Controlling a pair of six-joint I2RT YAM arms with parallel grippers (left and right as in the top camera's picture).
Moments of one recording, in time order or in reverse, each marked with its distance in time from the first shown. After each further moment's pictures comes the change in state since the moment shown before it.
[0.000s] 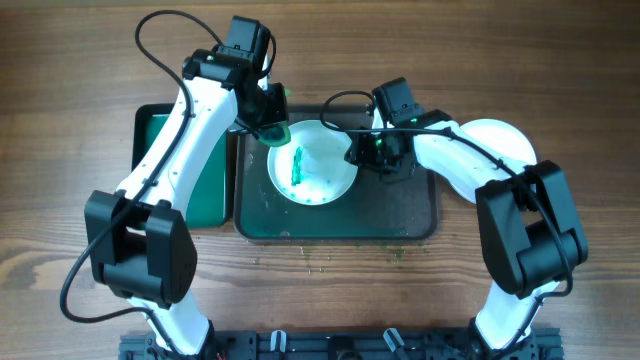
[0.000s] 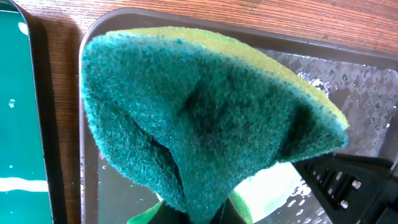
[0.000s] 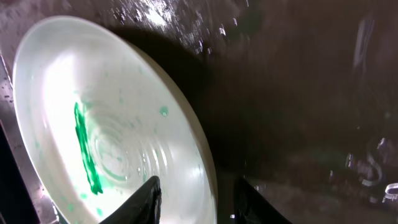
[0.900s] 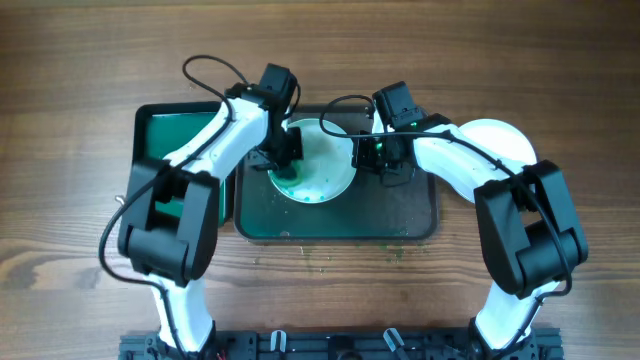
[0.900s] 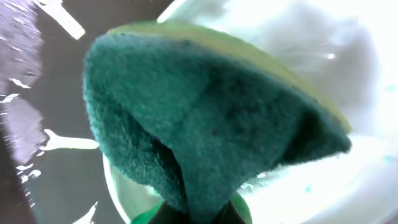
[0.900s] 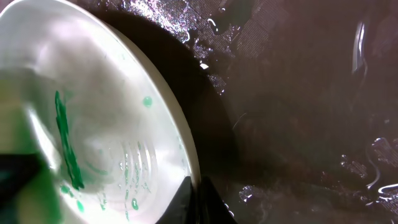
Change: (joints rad) left arm -0.072 0.129 -0.211 0.125 0.008 -0.008; right arm 0.000 0.000 -0.030 0.019 0.011 -0.021
